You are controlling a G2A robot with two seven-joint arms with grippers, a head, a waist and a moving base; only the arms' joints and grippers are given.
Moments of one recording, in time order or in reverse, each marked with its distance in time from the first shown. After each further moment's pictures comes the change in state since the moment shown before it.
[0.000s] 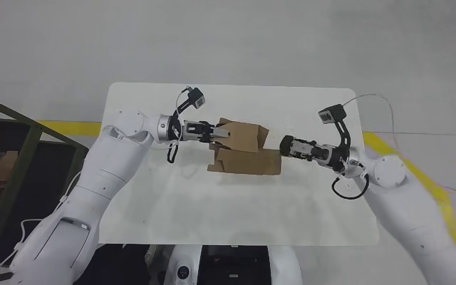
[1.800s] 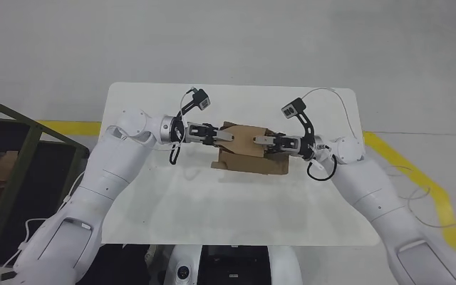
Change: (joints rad) left arm 0.006 -0.017 -0.009 -0.021 -0.002 0.008 -0.035; right arm 0.256 -0.230 -0.227 0.403 0.196 -0.043 0.229
